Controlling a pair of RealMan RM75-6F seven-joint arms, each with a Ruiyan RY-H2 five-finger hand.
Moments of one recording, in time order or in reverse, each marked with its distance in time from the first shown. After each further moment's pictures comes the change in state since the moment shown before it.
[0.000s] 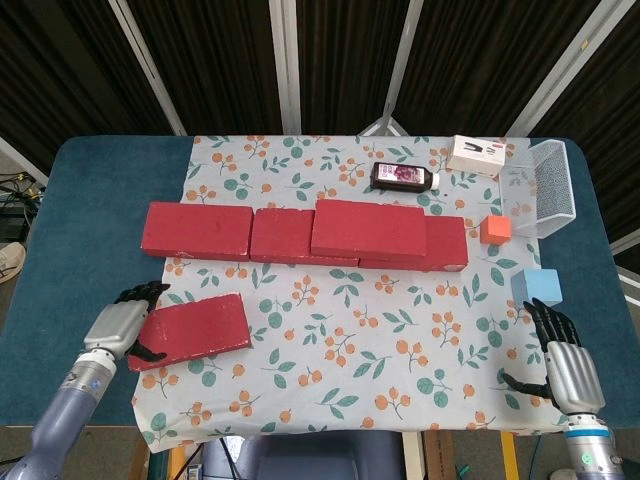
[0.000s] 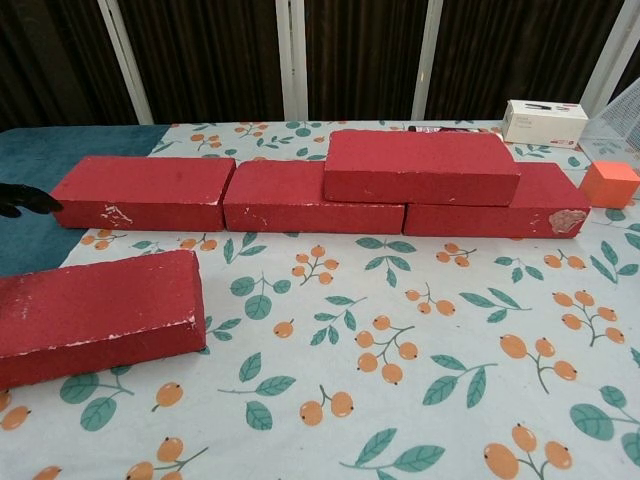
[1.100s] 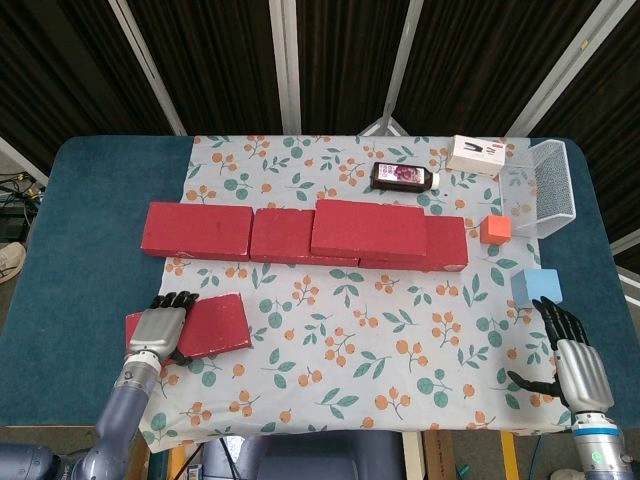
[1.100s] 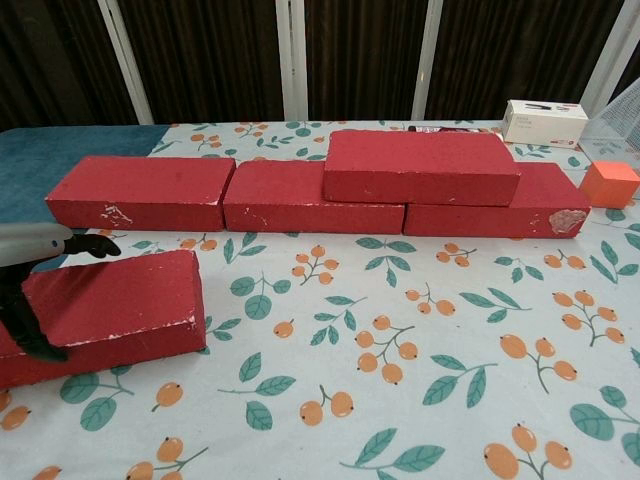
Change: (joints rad) left arm -0.152 -0.300 0.071 0.114 -0.139 0.230 0.219; right arm 0.001 0.024 0.004 0.017 0.011 -0.010 0.086
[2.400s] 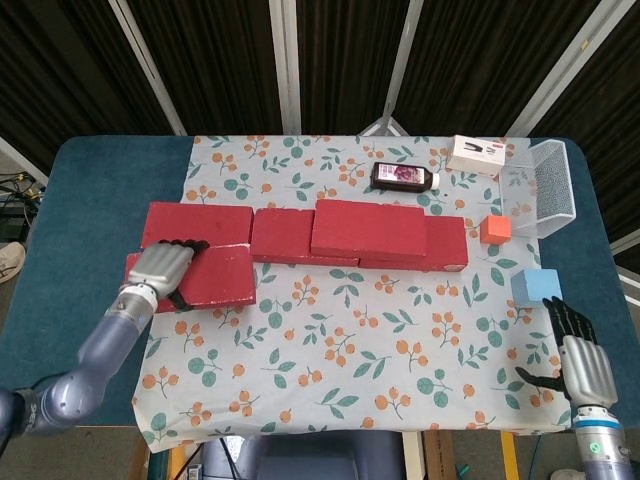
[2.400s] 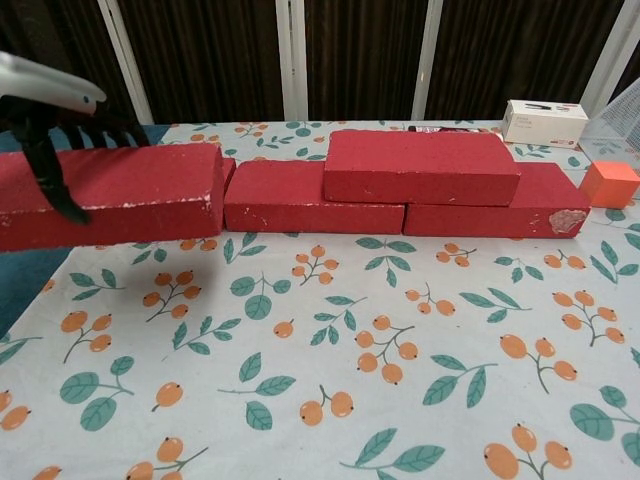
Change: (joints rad) left arm -0.254 0.358 -0.200 0.068 -0.244 -0.484 0.078; right arm 0.018 -0.032 0.032 0.012 0.135 -0.041 -0.112
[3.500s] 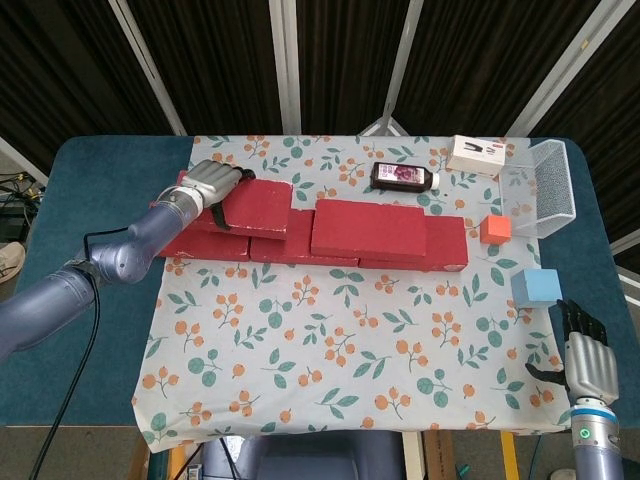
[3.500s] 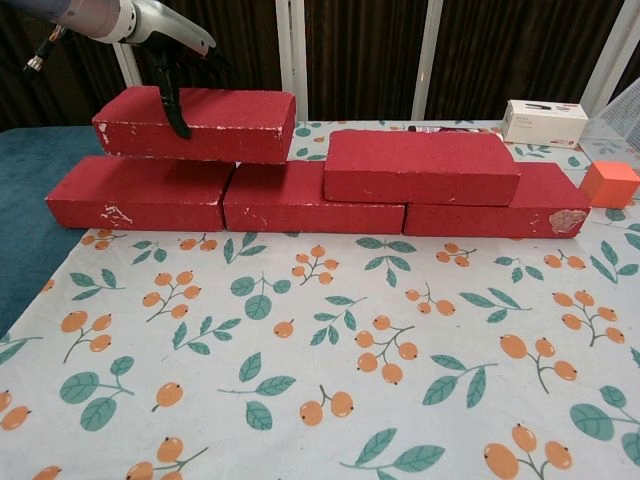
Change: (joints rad) left arm -0.324 -0.310 0.022 0.975 0.336 -0.697 -0.409; right arm 0.026 -0.056 0.059 -0.018 0.238 -0.011 -0.220
